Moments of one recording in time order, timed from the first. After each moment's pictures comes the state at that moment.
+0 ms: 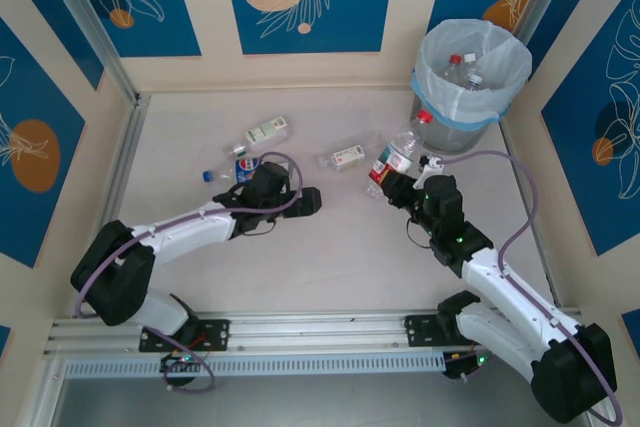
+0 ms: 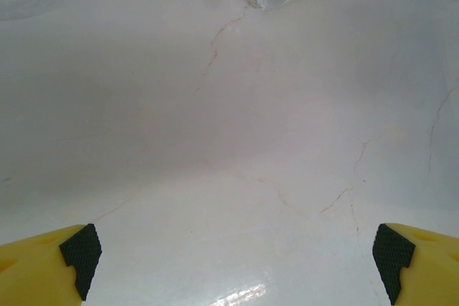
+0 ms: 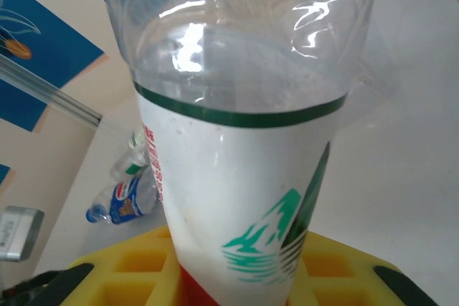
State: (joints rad) left arm -0.71 1.46 0.85 -0.15 0.03 -0.70; right arm 0.42 0.85 0.52 0.01 0.02 0.70
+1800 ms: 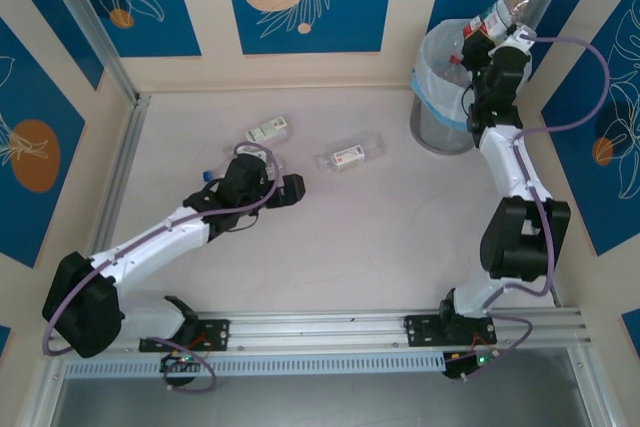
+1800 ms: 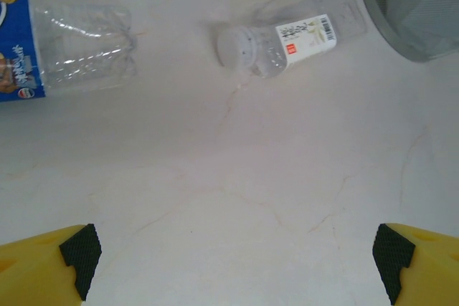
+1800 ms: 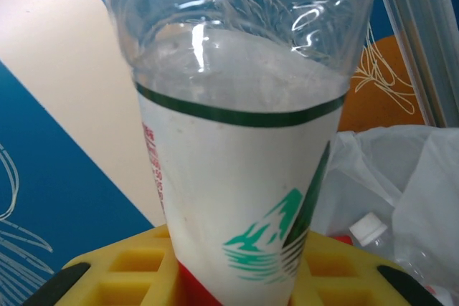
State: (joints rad) left arm -0.64 1.26 0.86 -0.27 -0.01 -0.68; right arm -0.11 1.67 1.45 0.26 0.04 0.54
